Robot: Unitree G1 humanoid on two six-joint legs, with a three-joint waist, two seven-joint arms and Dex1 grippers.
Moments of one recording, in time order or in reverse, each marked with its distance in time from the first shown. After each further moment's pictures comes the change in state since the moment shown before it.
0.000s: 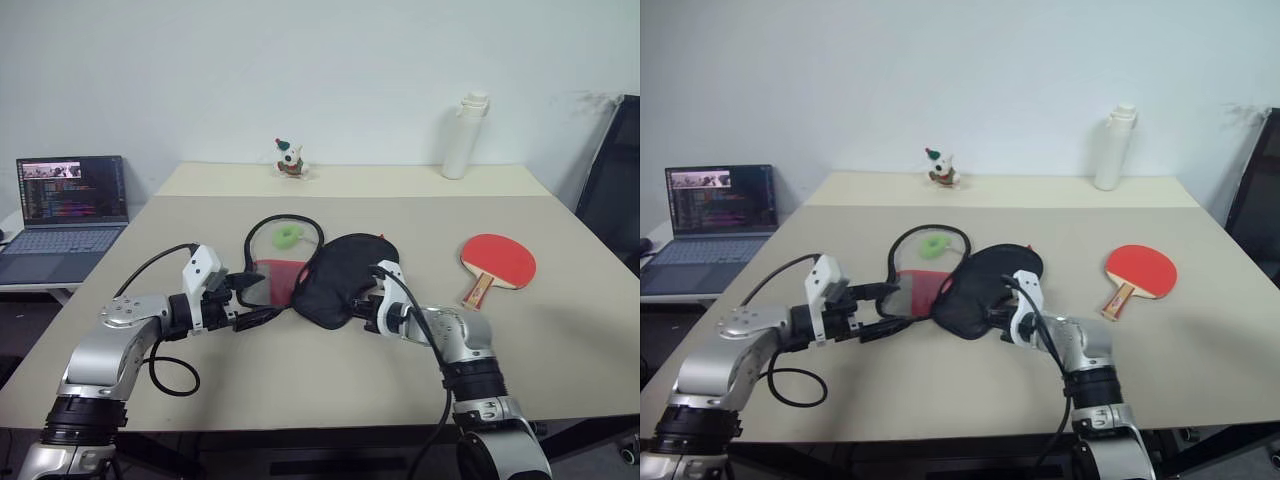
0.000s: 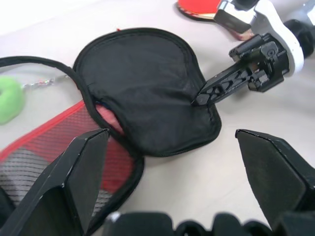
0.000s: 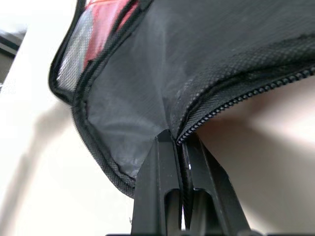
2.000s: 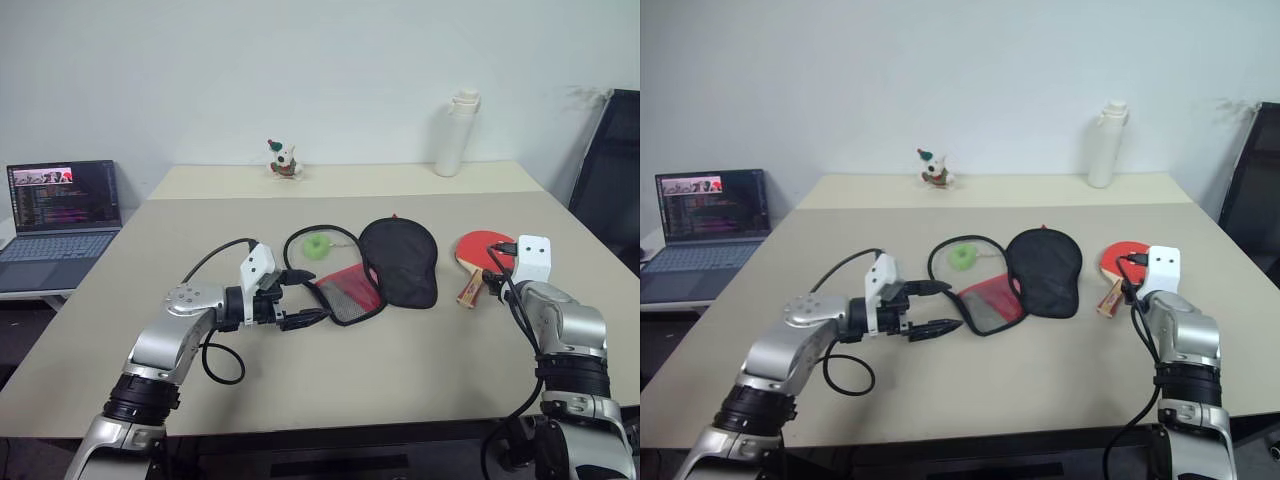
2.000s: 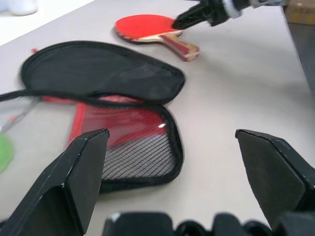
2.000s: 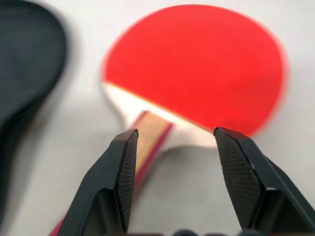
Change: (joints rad) left arm -0.143 -0.143 -0.168 0.056 0.067 -0.073 -0.046; right arm 0.011 -0.305 -0.238 0.036 -0.307 -0.290 -0.254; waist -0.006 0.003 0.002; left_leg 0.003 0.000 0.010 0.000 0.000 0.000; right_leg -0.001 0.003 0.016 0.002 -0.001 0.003
